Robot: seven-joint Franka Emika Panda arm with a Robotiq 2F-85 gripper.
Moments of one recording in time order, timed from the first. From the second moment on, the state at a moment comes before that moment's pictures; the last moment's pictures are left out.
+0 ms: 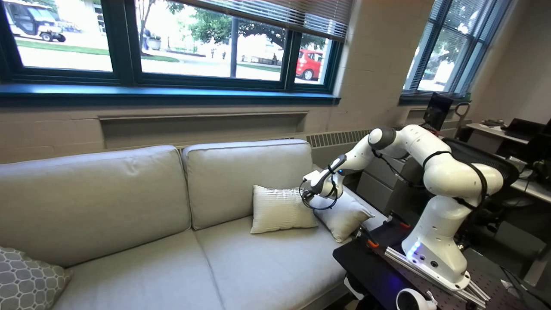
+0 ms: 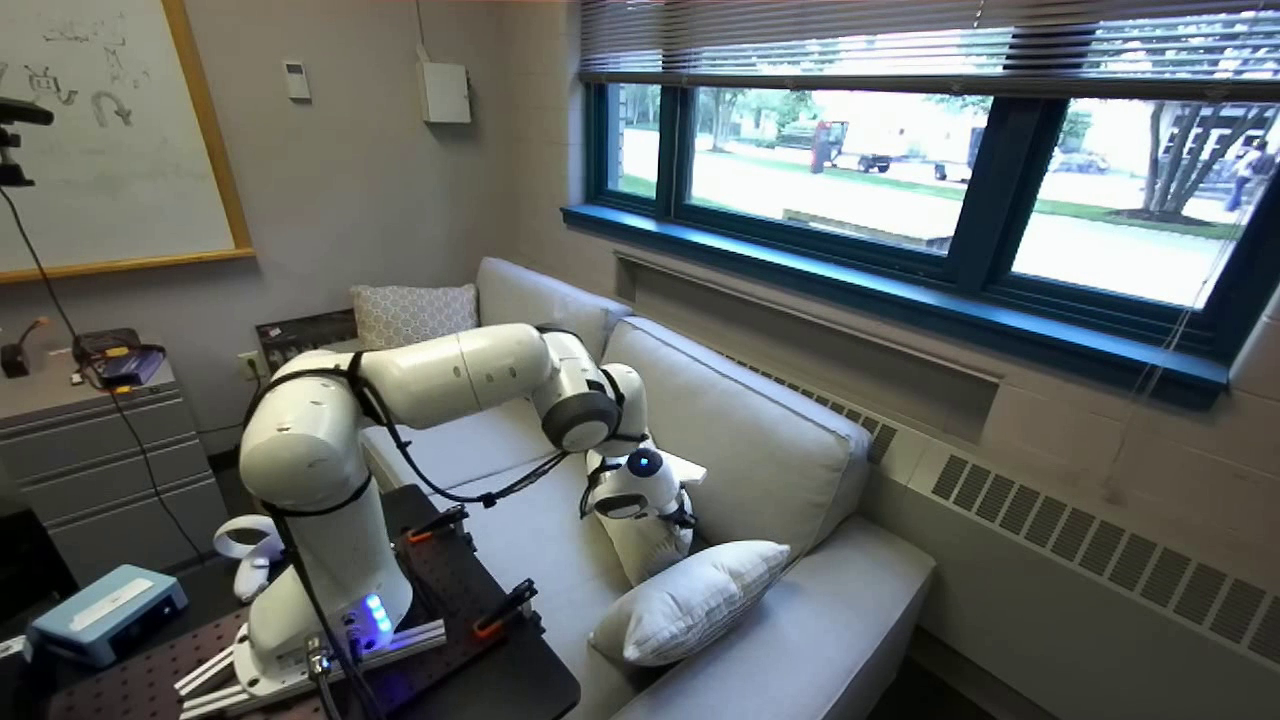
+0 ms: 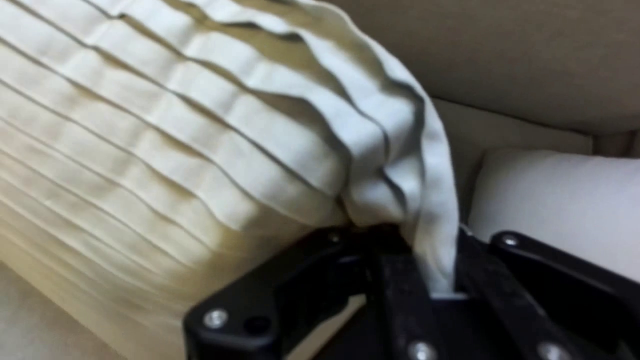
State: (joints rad) arm -0.37 1.37 0.35 -1.61 0.18 3.45 2.31
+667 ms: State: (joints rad) arm -1.06 1.49 0.64 -1.93 -0.38 3.45 2.11
